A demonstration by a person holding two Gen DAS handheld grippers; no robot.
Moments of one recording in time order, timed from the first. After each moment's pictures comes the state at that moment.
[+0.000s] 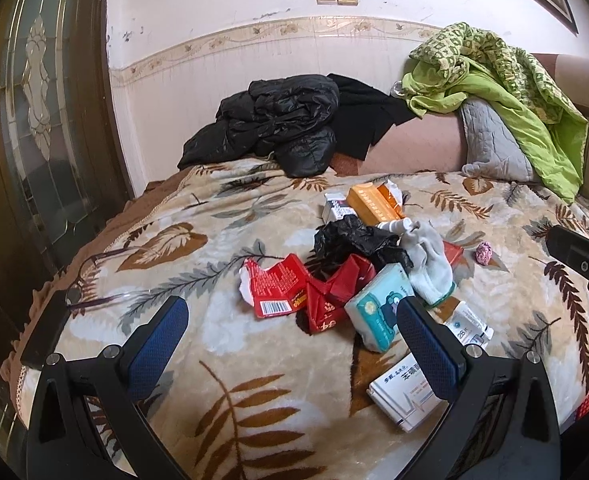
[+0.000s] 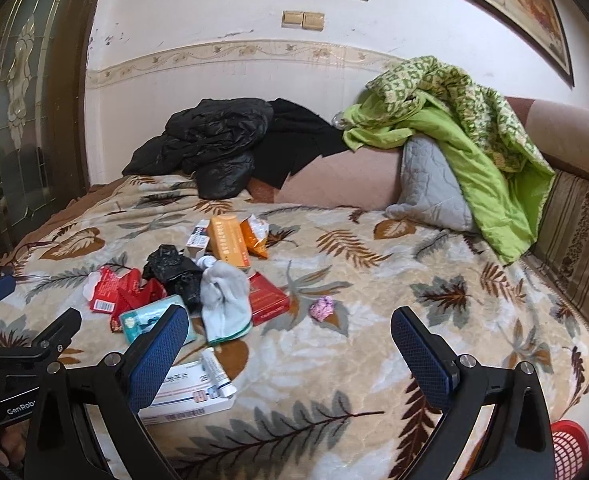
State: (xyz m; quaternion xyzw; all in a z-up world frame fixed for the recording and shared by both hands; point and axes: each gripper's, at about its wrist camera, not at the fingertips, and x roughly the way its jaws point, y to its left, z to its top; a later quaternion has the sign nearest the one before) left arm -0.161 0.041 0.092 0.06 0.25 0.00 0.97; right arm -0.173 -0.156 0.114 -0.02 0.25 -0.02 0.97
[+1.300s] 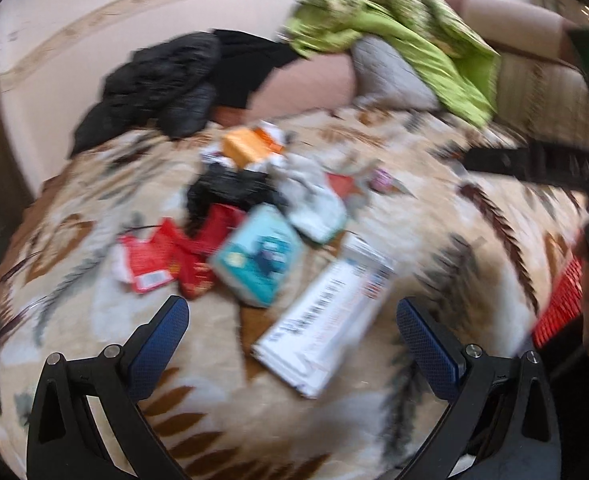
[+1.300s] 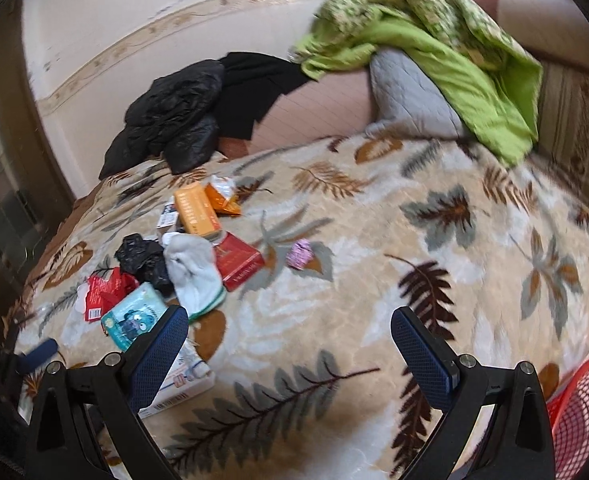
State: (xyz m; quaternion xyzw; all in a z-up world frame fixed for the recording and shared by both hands) left arm -0.154 -0.017 0.064 0.12 0.34 -0.20 0.91; right arm -0.155 -0.225 0.094 0.13 0.35 -0.04 0.93
